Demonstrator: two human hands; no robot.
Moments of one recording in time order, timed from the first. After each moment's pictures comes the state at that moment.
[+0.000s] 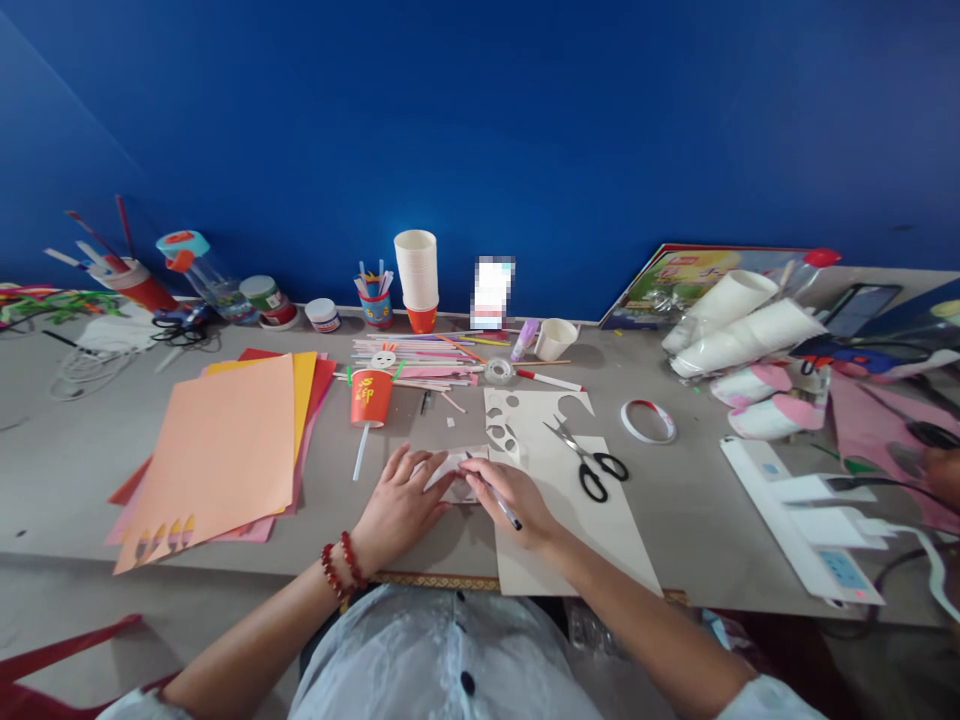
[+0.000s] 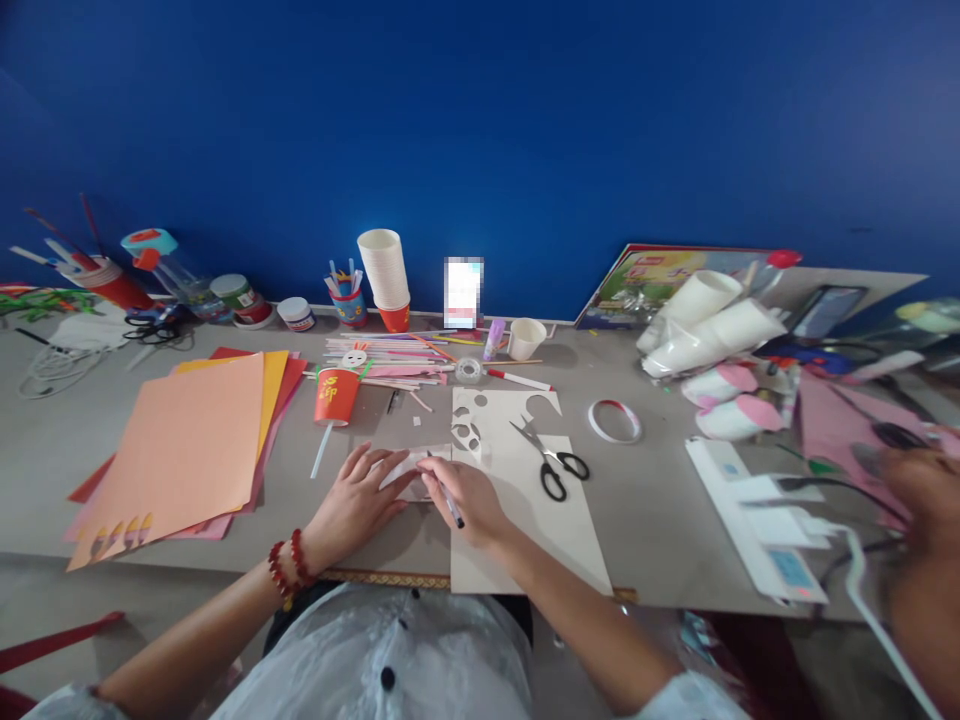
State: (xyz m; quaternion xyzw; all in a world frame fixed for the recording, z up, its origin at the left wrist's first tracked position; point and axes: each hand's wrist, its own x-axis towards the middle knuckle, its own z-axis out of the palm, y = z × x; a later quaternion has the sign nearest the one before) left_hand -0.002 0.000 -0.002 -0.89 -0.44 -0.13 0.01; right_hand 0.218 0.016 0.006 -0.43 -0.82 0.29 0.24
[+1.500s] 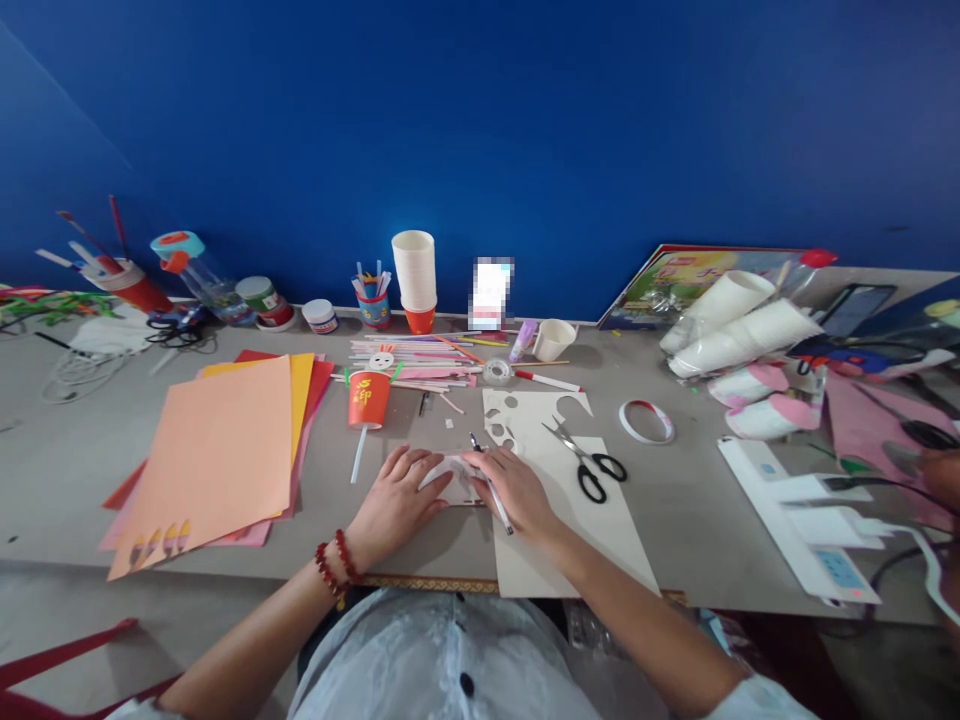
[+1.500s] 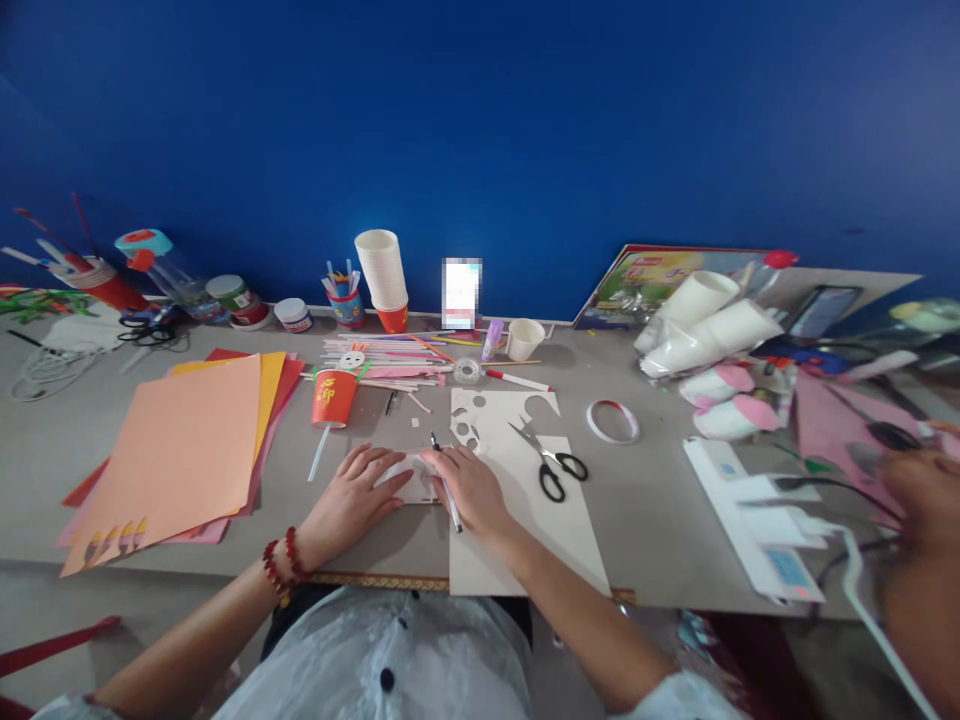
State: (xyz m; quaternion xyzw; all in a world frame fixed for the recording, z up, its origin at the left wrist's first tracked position) left_hand -0.009 0.007 -0.003 -0.90 -0.41 -0.15 -0.01; right_hand 0.223 0.029 -0.007 -0.43 -0.86 0.16 0.22
